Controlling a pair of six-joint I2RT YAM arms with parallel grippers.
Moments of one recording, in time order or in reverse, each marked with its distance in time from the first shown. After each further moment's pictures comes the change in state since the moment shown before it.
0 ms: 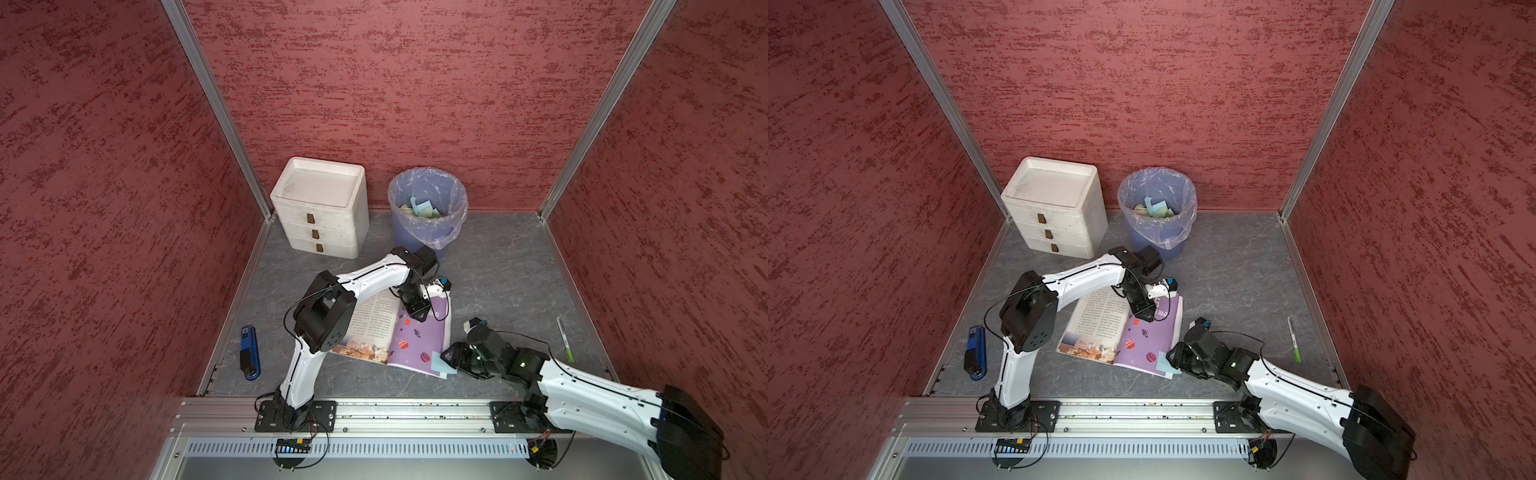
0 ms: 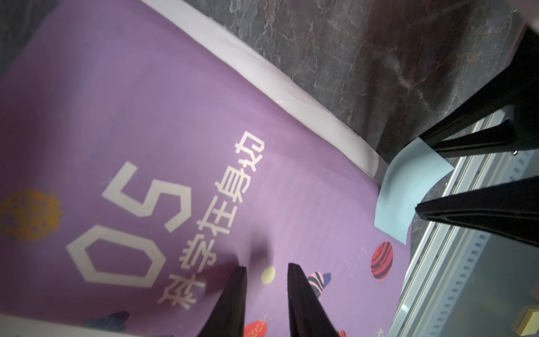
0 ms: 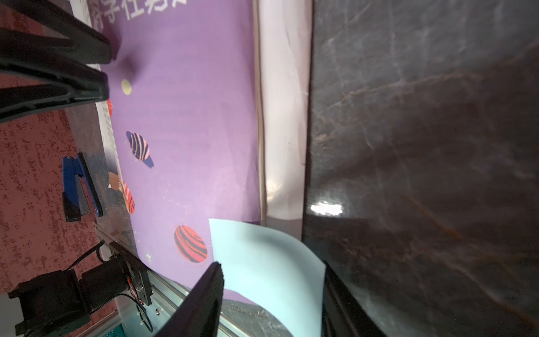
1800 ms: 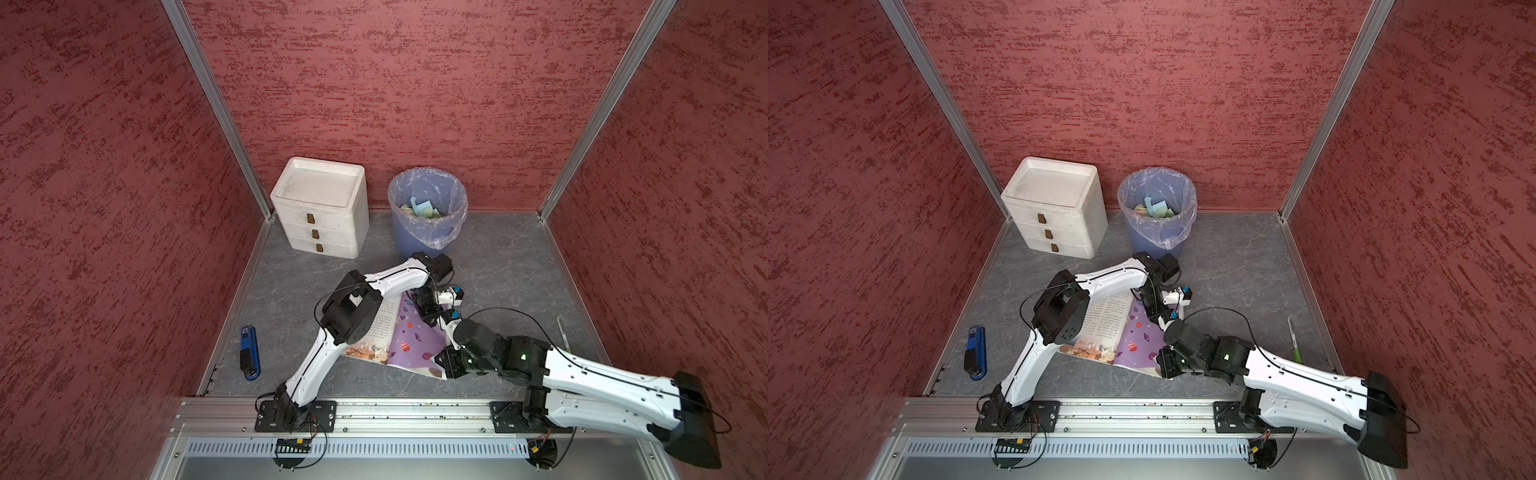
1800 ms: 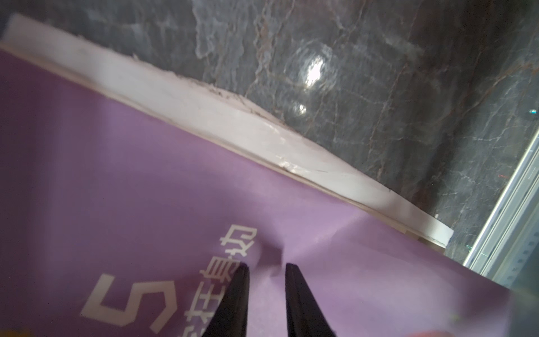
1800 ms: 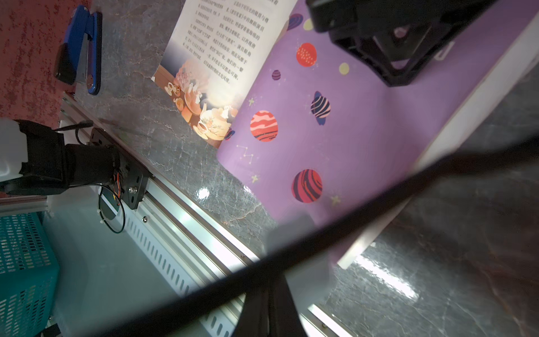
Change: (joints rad) left arm -0.046 0.229 0.201 -0.050 -0.015 0.030; right arm 0.232 0.060 0.351 -0.312 0.060 -0.399
